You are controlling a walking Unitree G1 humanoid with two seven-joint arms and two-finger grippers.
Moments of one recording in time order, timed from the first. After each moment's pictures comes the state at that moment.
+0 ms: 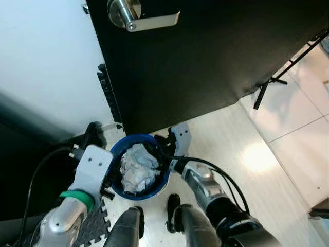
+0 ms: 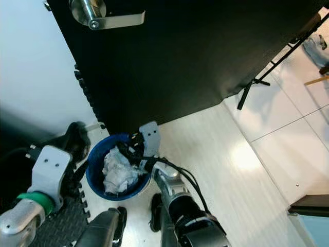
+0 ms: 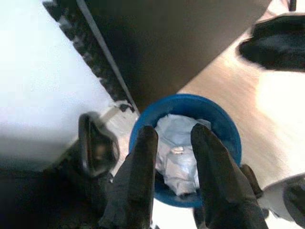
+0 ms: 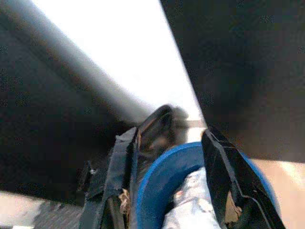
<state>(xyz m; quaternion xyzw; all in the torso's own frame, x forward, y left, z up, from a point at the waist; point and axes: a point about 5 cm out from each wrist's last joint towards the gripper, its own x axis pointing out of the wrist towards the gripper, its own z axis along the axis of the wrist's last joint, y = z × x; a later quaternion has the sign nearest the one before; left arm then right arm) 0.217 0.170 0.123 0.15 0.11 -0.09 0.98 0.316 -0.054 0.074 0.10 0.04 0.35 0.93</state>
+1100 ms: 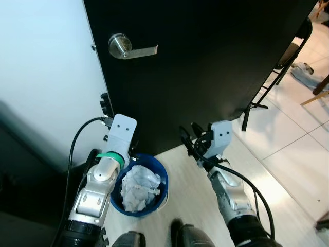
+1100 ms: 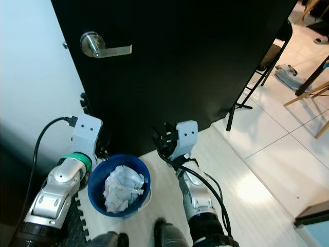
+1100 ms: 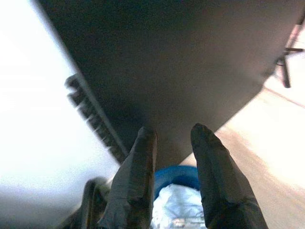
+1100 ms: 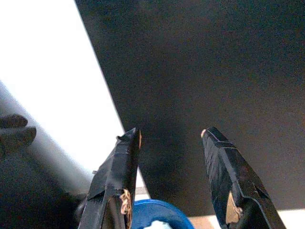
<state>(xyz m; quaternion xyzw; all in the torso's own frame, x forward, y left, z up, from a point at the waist) 0.297 0.128 0.114 0.11 0.06 -0.09 0.99 0.308 -0.114 0.095 0.08 -0.05 0.21 0.97</state>
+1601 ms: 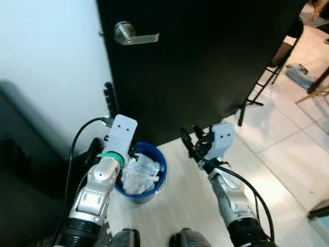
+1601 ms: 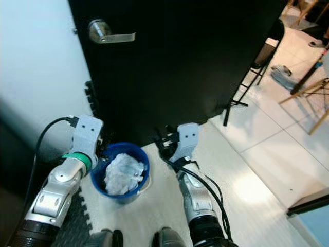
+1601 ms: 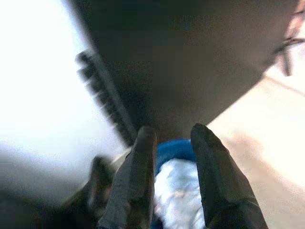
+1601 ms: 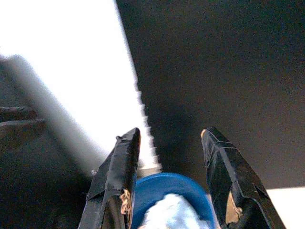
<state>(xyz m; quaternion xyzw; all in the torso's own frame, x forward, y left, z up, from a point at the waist) 0.300 0.130 0.112 0.11 0.06 -0.09 0.99 0.306 -0.110 0.092 0.08 -0.03 0.21 0.97</state>
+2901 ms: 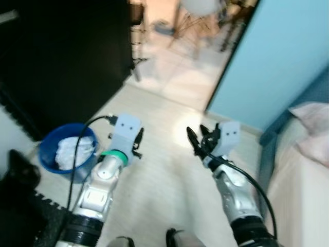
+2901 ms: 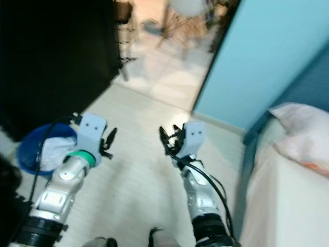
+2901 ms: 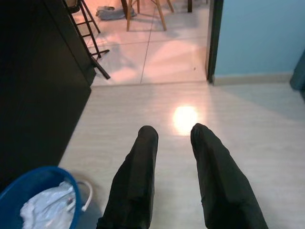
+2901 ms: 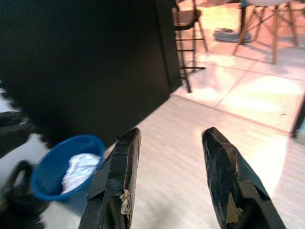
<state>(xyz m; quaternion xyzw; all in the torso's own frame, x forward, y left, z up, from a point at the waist) 0.306 0.127 0.114 0.11 0.05 -0.10 0.99 0.309 -0.117 0.091 0.10 -0.02 0.19 0.98</state>
